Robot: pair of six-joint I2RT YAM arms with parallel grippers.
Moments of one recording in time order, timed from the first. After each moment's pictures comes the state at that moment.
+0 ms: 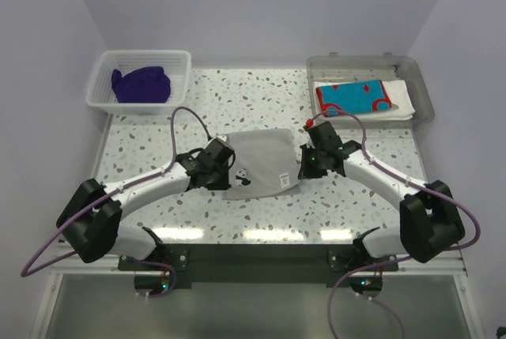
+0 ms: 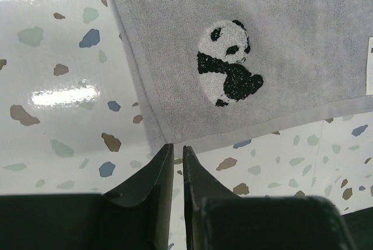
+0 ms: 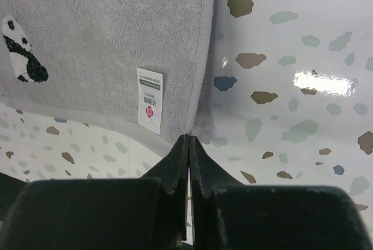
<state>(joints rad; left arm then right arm) -0.74 1.38 0.80 -0.49 -0.14 -0.70 0.48 1.38 0.84 -0.53 -0.10 0.47</state>
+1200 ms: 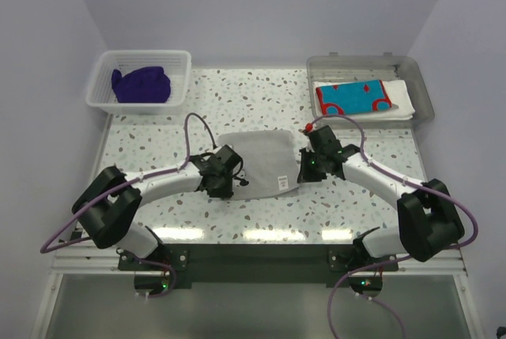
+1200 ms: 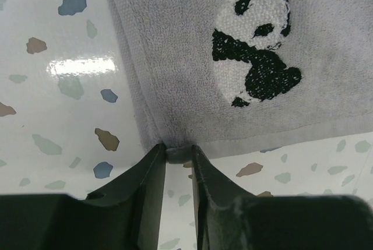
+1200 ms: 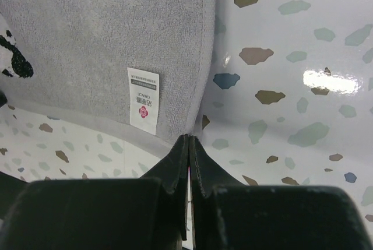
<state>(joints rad) -0.78 1.50 0.80 -0.51 -0.15 -0.74 0.48 1.39 0.79 -0.47 -0.12 0.47</state>
